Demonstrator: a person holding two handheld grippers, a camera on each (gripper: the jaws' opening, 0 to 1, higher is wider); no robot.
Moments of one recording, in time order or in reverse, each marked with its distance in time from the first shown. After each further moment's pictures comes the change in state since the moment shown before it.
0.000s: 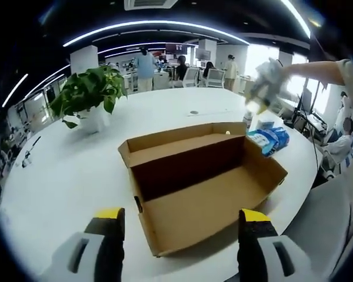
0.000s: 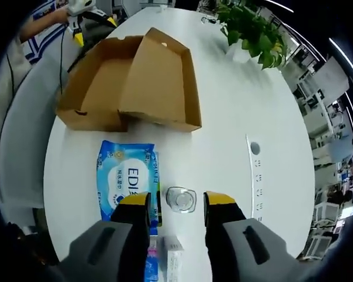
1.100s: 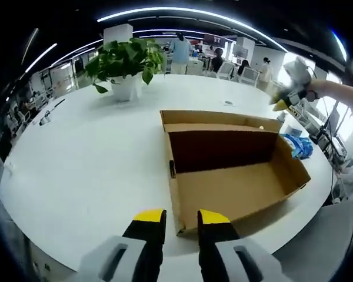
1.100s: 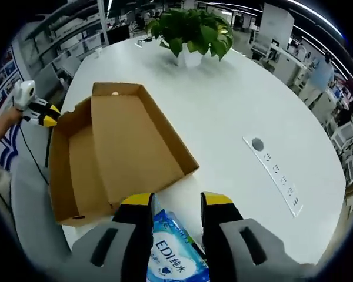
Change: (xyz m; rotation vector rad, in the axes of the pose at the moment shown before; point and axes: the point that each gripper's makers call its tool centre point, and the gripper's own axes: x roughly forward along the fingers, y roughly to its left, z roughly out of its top) left arm 0.002 0.040 -0.047 -0.239 0.089 0.134; right arm 0.043 -0.005 0.083 0.553 -0.181 -0.040
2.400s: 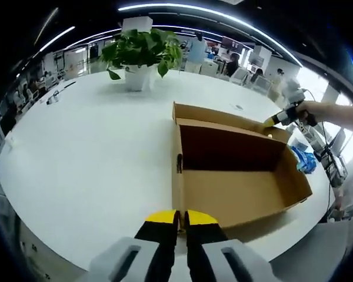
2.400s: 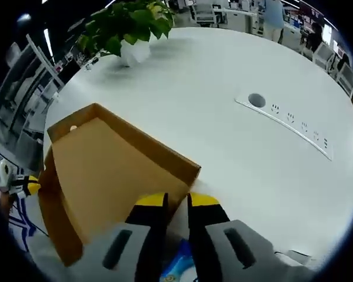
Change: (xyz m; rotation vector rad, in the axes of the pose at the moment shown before) left arm 0.004 0.000 -0.005 -0.110 -0.007 0.013; right arm 0.071 -0.015 -0.014 0.426 0.039 -0.087
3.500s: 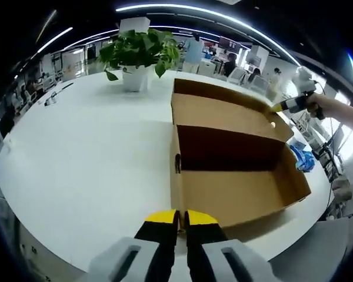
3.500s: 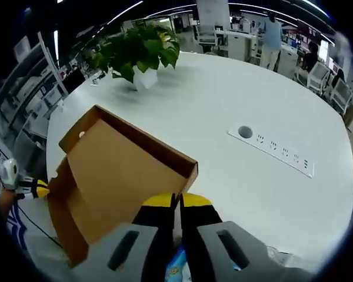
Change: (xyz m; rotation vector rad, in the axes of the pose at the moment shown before) left arm 0.000 -0.001 -0.001 0.010 -0.003 -0.016; right arm -0.064 0.016 0.033 -0.044 -0.169 -0.023
